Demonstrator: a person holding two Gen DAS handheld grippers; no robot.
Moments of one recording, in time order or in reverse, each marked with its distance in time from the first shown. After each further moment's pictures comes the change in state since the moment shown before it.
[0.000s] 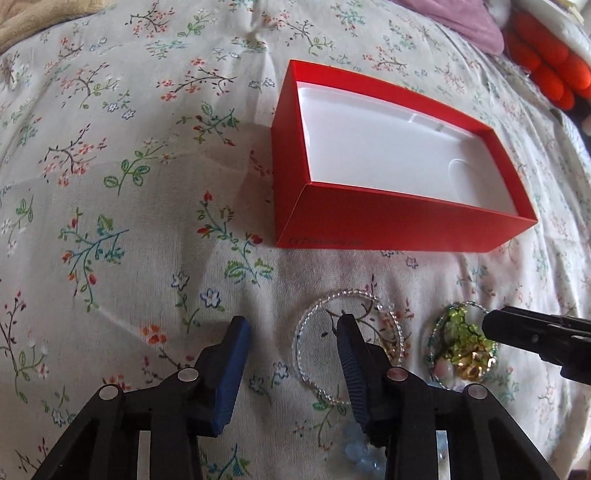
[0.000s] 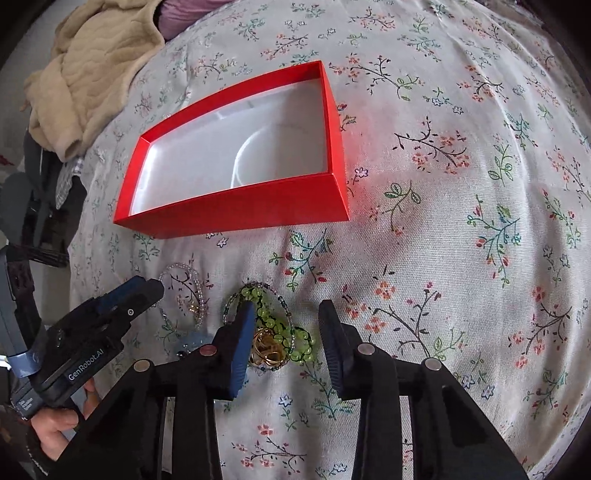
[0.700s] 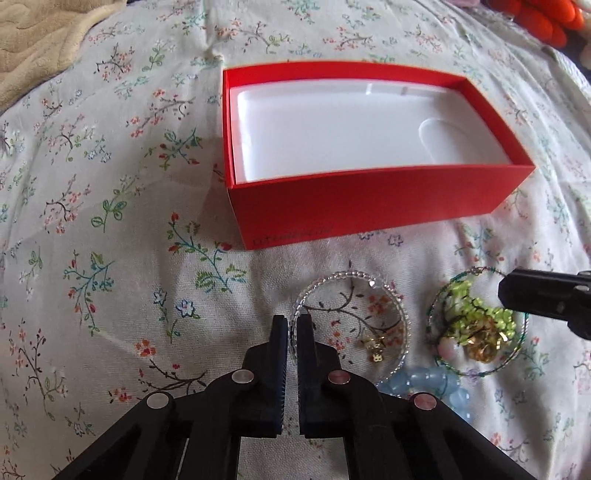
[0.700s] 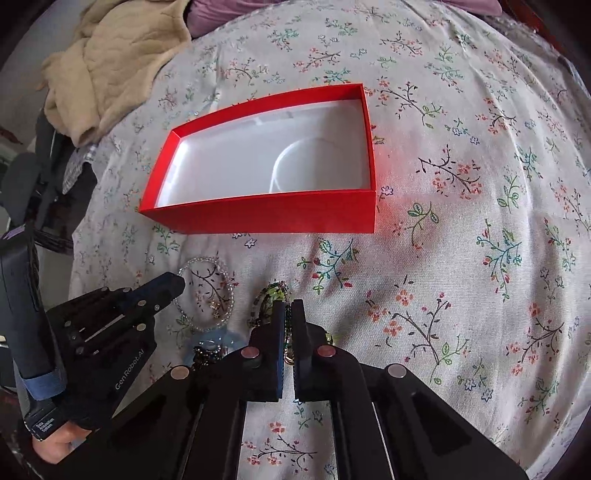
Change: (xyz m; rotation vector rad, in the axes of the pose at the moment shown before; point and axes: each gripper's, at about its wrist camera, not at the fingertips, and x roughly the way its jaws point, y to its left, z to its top) left arm -0.007 -0.033 -0.008 0.173 -0.003 0.127; right arm -0.014 0.021 -0.004 -0.092 -0.045 0.005
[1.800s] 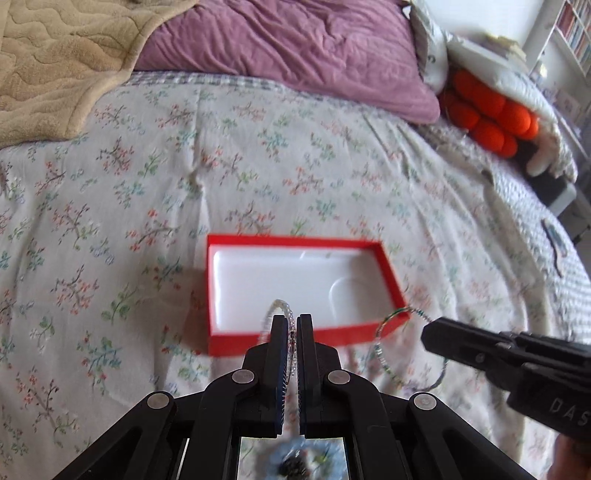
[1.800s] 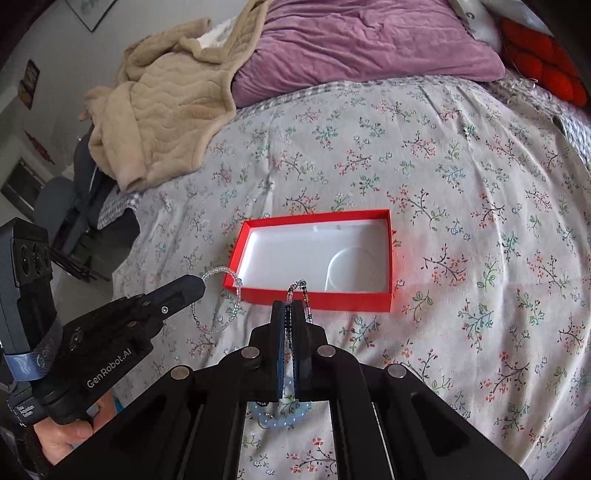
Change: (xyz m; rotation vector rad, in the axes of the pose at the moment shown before) left arm -0.091 0.011 0.045 -0.134 -0.260 -0.221; right arm -0.089 0.027 0.020 -0.040 -0.253 0.083
